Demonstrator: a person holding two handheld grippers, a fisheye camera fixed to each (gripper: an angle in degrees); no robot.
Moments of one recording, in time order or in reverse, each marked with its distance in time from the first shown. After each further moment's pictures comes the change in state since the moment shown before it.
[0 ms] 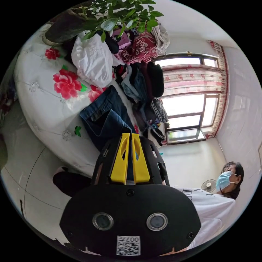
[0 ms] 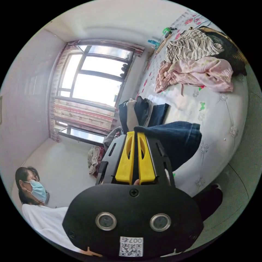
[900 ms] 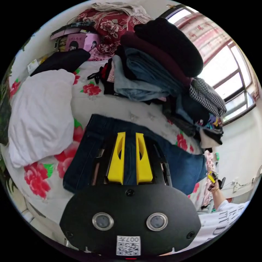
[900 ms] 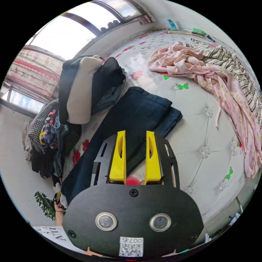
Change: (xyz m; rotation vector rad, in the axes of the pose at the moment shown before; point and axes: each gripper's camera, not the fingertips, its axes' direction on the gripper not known) left arm 0.094 -0.147 0.346 -0.091 -0.647 0.360; right arm 0.036 -0.123 0.418 -0.315 0.688 -0.215
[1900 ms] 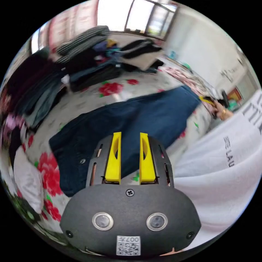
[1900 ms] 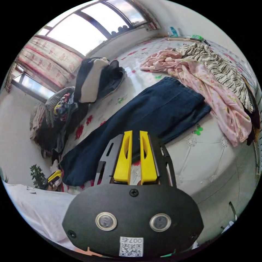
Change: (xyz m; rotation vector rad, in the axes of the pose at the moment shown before) left arm 0.277 0.138 0.037 -0.260 0.142 0.995; right arm 0.077 0.159 -0.044 0.015 -0.105 -0.158
